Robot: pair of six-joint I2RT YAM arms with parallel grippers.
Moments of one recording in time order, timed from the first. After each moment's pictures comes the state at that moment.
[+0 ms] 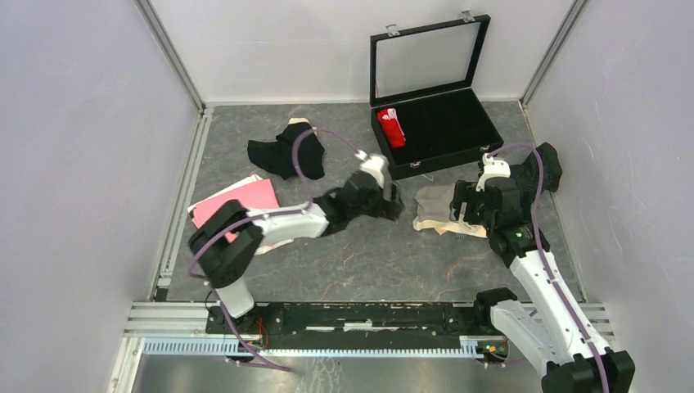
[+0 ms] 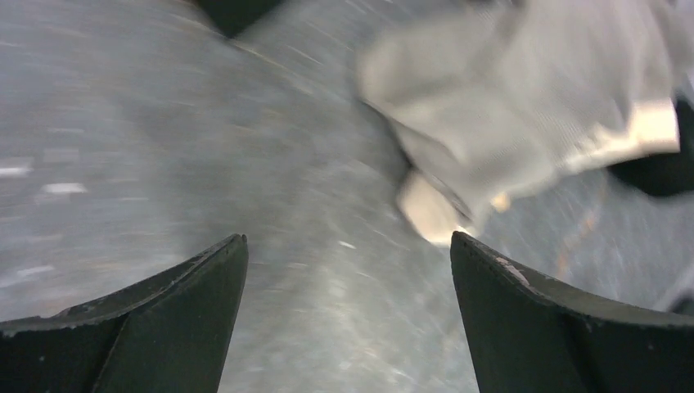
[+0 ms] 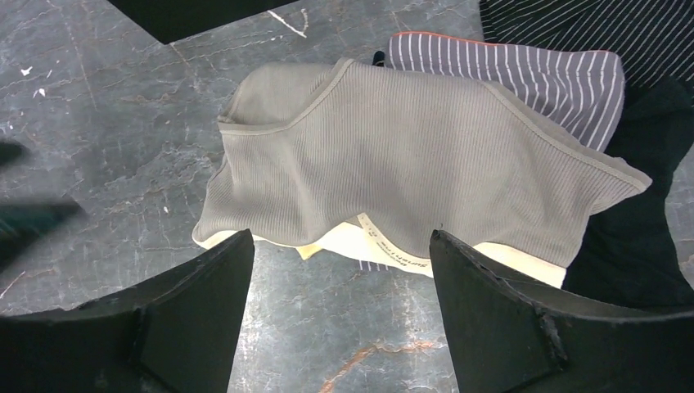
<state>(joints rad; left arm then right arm) -0.95 1.77 1.01 0.26 -0.07 -0.50 0.19 0.80 0.66 -0.48 0.13 0.19</state>
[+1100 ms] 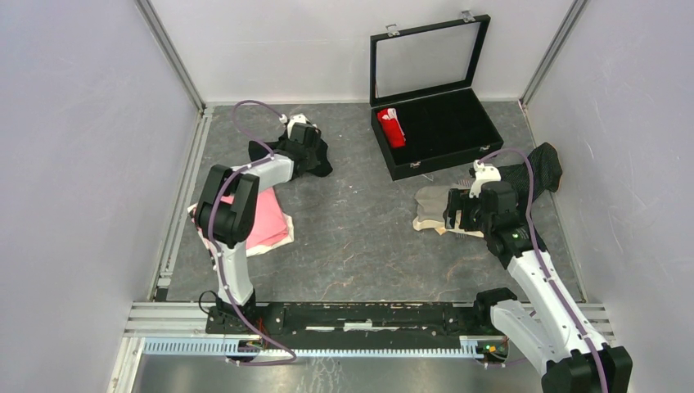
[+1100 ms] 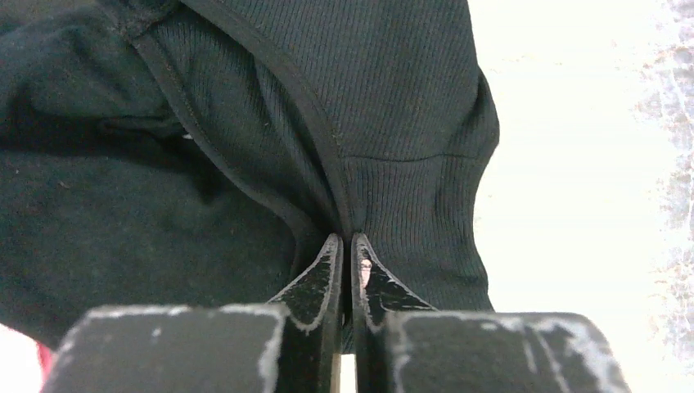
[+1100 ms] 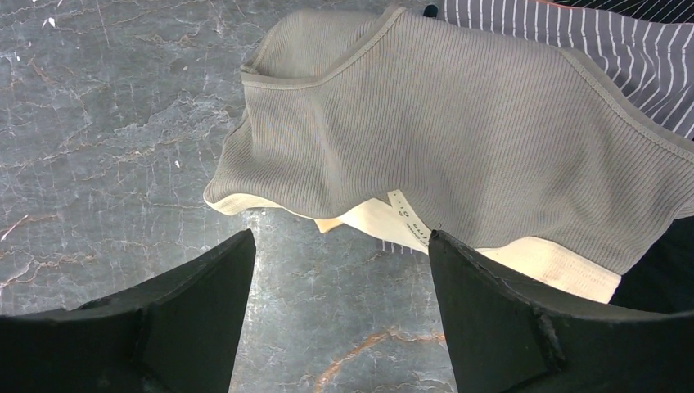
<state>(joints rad) -0.35 1.98 1.28 -0.06 -0.32 -0.46 0.19 0.81 0.61 -0.48 0.01 0.15</state>
